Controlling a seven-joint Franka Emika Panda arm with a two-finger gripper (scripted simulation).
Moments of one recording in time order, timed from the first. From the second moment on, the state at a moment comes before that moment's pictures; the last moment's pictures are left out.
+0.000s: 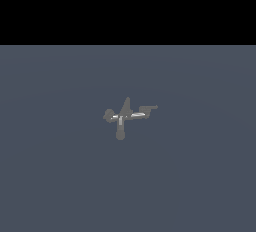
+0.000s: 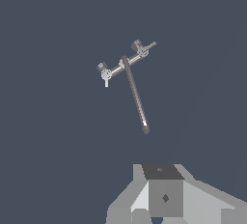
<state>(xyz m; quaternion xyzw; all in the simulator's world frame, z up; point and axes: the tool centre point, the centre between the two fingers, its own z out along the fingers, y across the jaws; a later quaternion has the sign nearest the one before) -0.152 0.034 0.392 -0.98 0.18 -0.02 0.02</state>
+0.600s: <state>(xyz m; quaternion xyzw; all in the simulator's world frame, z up) -0.079 0.031 0.307 -0.95 0.31 -0.02 0.02</state>
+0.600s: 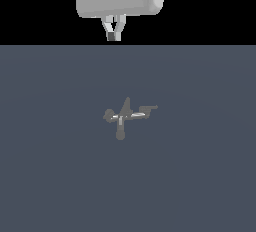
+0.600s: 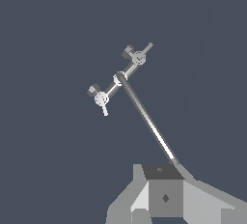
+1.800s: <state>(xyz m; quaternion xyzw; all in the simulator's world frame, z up) 0.044 -0.031 0.143 -0.84 0.55 -0.01 0.00</state>
